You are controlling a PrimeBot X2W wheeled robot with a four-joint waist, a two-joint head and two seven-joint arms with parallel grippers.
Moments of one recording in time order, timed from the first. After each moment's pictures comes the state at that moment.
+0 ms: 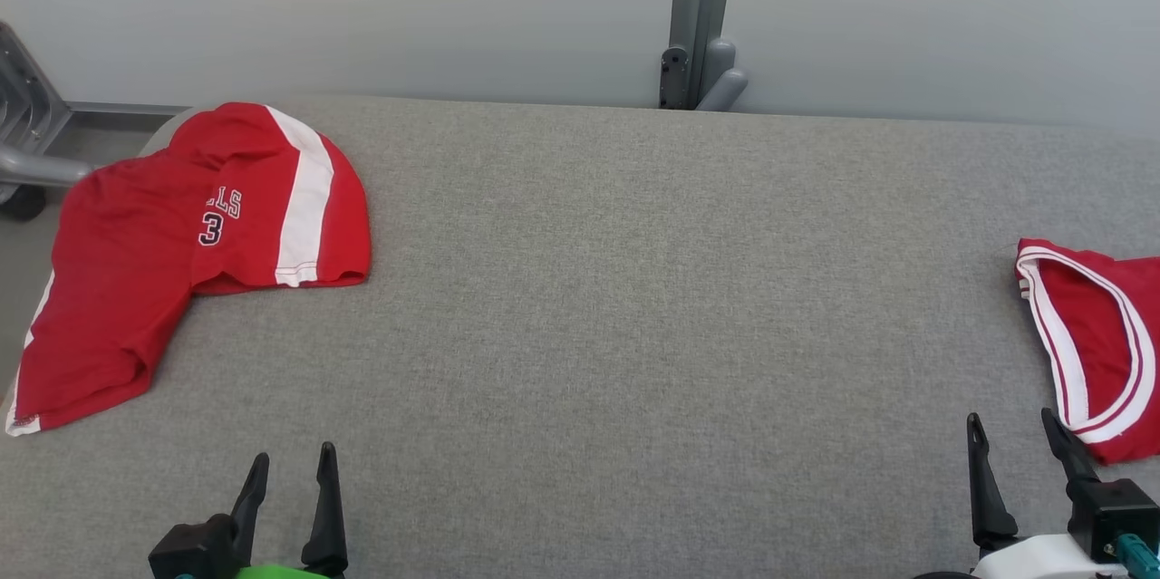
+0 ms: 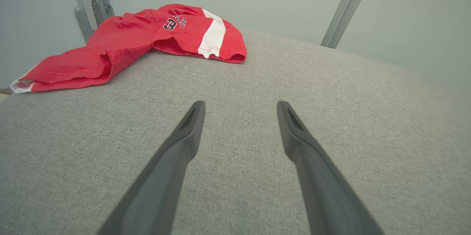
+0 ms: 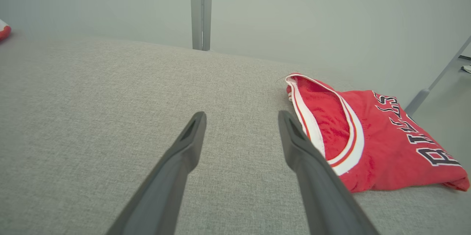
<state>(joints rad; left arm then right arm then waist) 0.04 0.06 0.02 0.36 -0.27 -0.13 -0.26 0.13 -0.05 -0.21 0.17 -0.06 0.13 -0.26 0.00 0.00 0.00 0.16</state>
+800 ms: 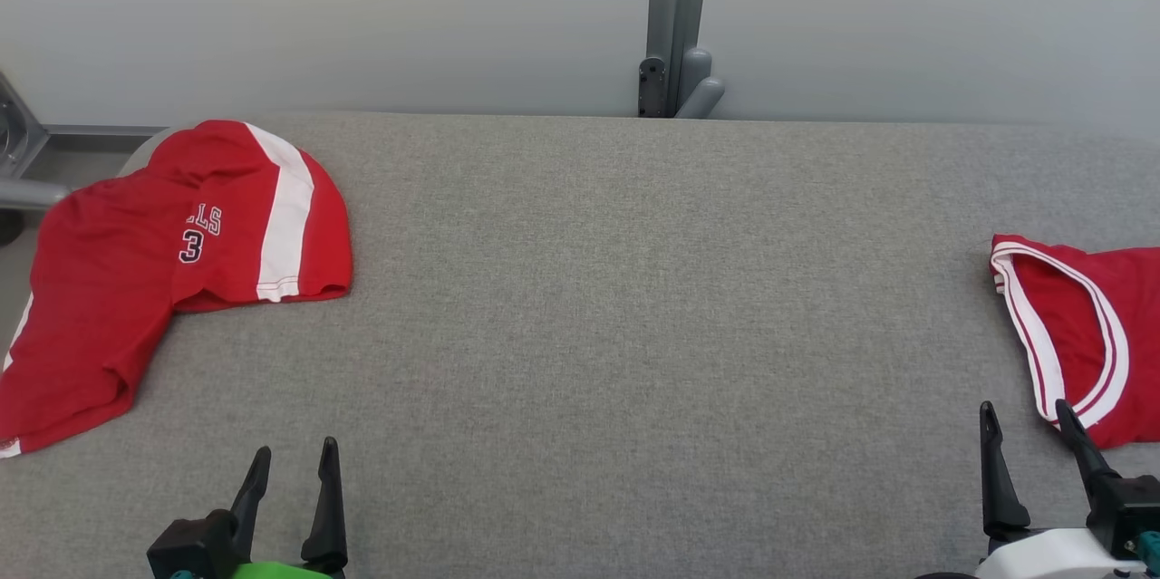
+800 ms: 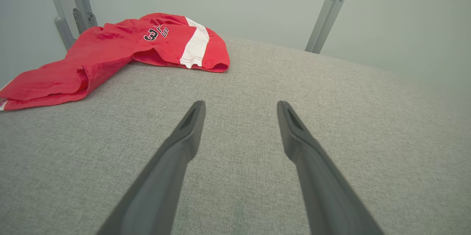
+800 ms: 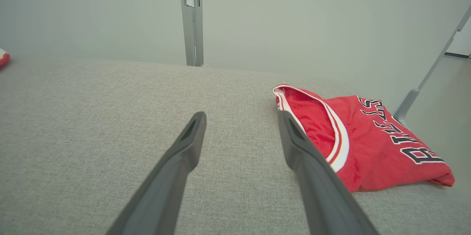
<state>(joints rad) 0.04 0.08 -0.01 0.34 -0.29 -0.13 -0.26 0.13 -0.05 -0.21 0.13 -0.02 0.13 -0.26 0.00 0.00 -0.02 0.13</state>
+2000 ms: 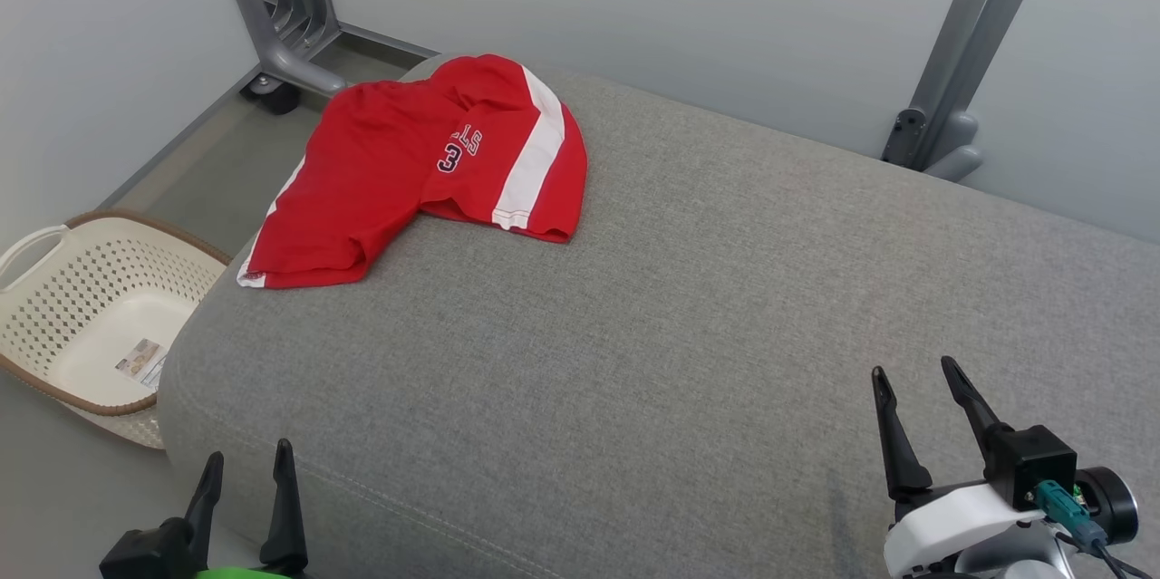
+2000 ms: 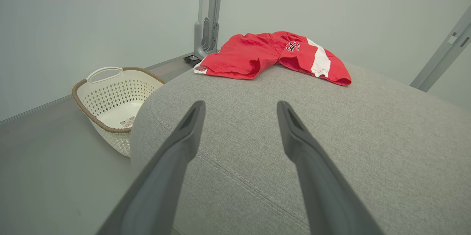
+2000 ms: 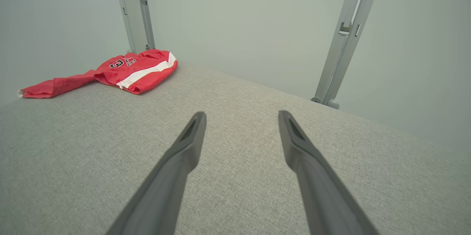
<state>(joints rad) 0.06 0.09 0.06 0.32 -0.28 -0.13 -0.26 0.02 -0.05 -0.03 0.21 0.01 0.13 -0.26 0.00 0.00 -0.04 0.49</state>
